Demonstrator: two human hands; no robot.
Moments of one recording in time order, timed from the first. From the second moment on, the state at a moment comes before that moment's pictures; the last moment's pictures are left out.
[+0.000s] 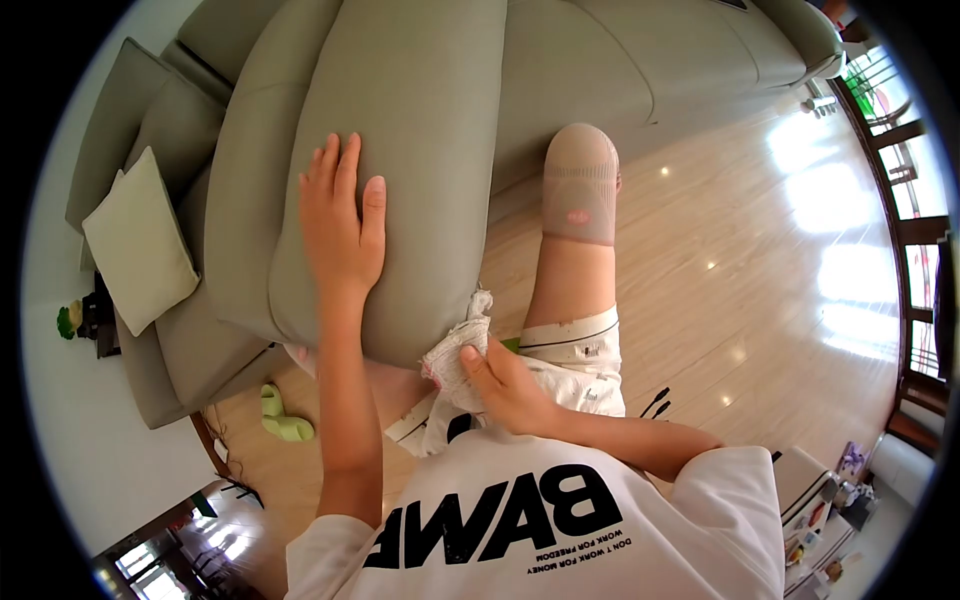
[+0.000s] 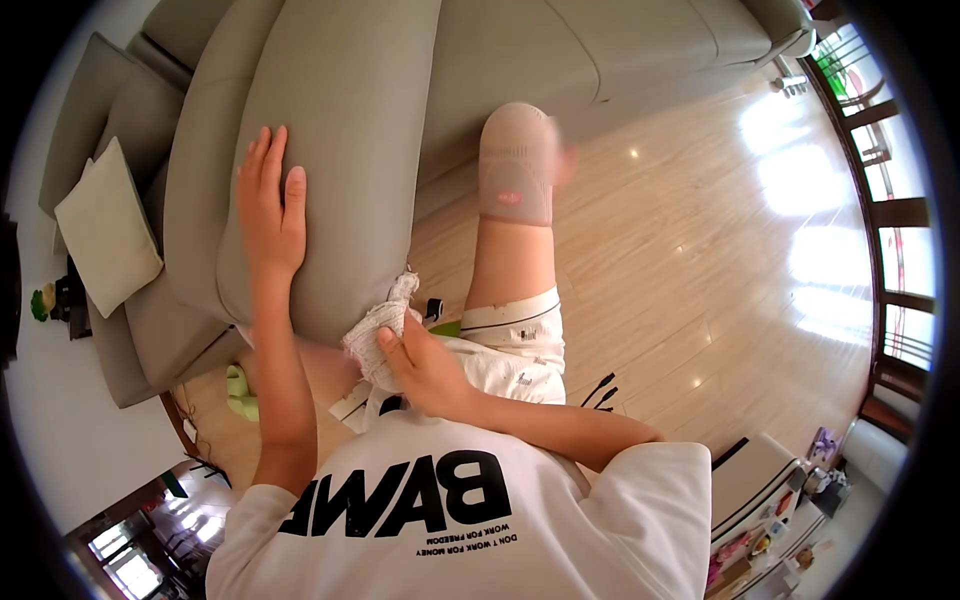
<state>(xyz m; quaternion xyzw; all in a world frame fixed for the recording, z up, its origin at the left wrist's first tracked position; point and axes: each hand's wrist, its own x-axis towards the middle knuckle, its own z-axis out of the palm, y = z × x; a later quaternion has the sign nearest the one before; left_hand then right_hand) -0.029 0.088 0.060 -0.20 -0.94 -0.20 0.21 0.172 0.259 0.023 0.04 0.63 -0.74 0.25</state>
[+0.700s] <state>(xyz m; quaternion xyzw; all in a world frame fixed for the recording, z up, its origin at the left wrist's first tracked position) -0.035 0.090 0.062 -0.20 -0.94 -0.20 0.20 0.051 0.232 0.000 0.01 0.70 -0.70 -0.11</state>
